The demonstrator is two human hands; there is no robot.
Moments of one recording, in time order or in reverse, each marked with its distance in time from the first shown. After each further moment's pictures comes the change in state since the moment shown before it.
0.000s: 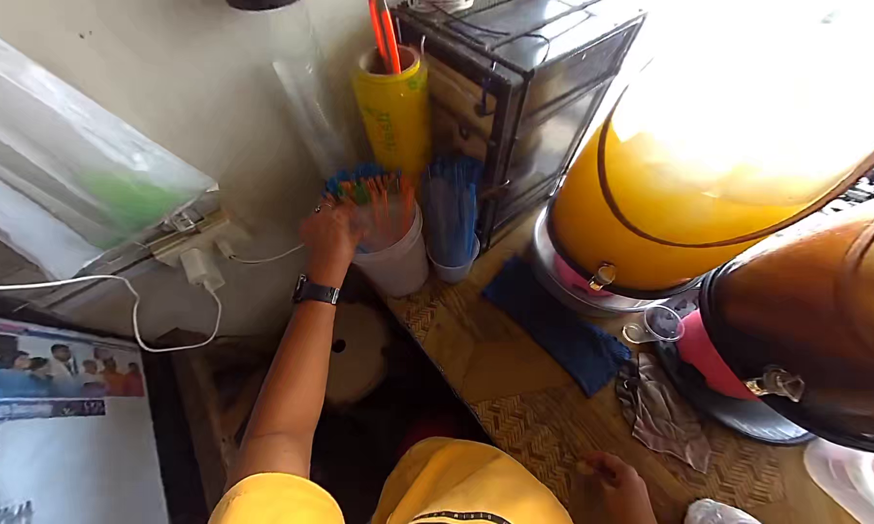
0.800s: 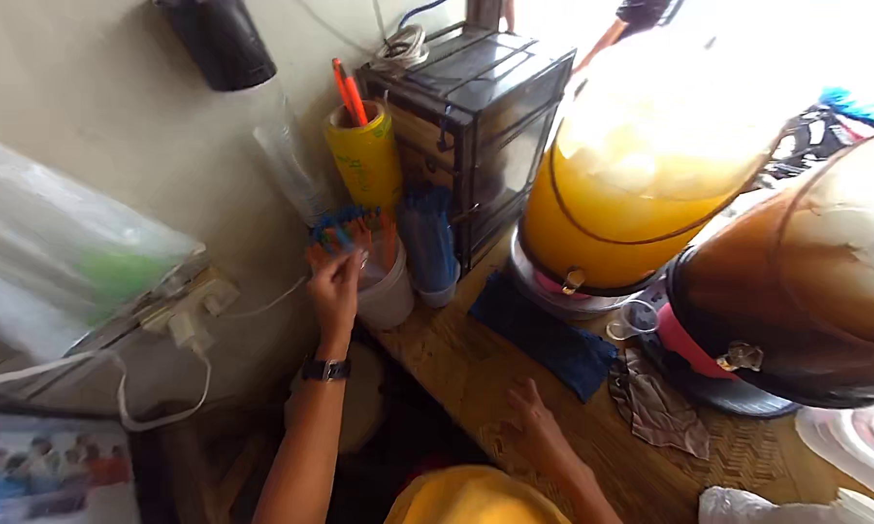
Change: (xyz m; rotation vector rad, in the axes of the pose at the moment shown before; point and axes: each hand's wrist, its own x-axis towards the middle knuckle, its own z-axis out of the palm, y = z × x) left_hand -0.056 0.011 0.034 -0.924 0.274 0.188; right_hand 0.031 -0.134 0.034 -0.023 -0.156 -0.366
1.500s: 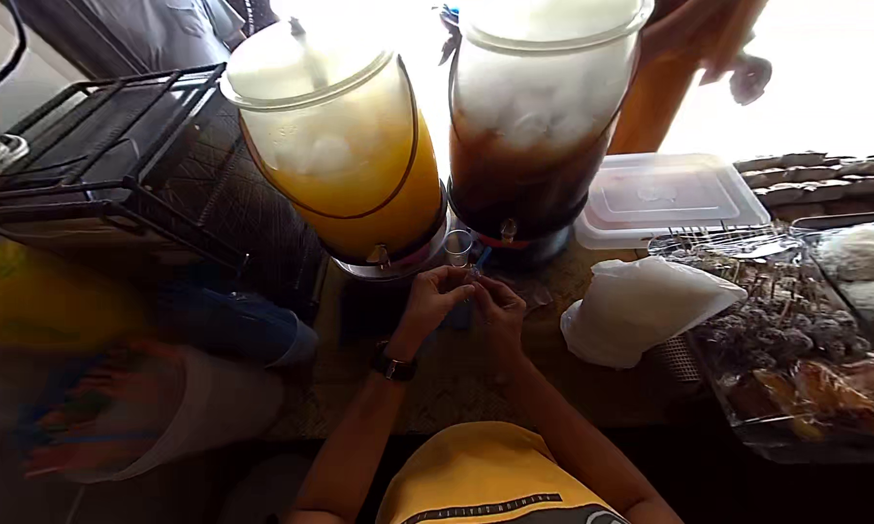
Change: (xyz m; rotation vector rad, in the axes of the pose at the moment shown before) left_hand -0.138 0.172 0.246 -0.401 -1.300 -0.001; right_hand -0.032 0.041 -0.061 1.008 1.451 -0.206
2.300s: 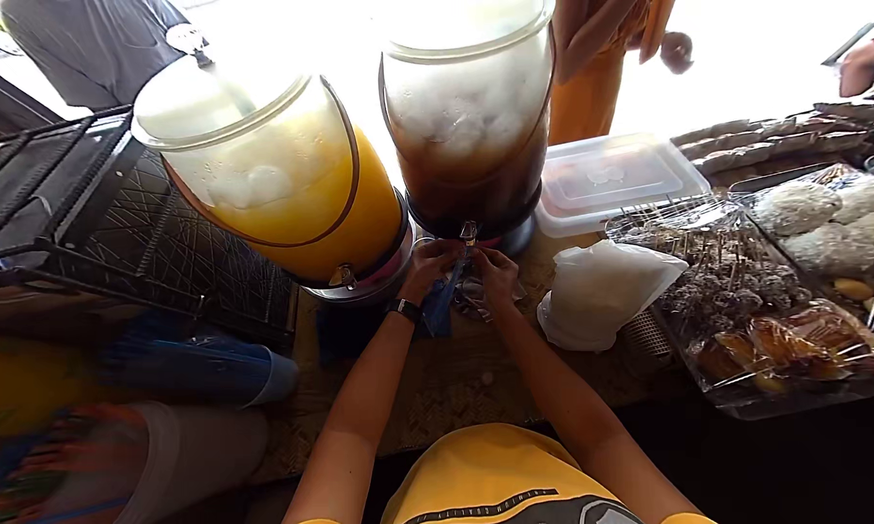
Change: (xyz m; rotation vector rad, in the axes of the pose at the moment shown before) left_hand 0.120 -0.066 0.035 -0.332 -0.100 -0.053; right_hand 0.091 0.034 -0.036 -0.006 0.249 0.097
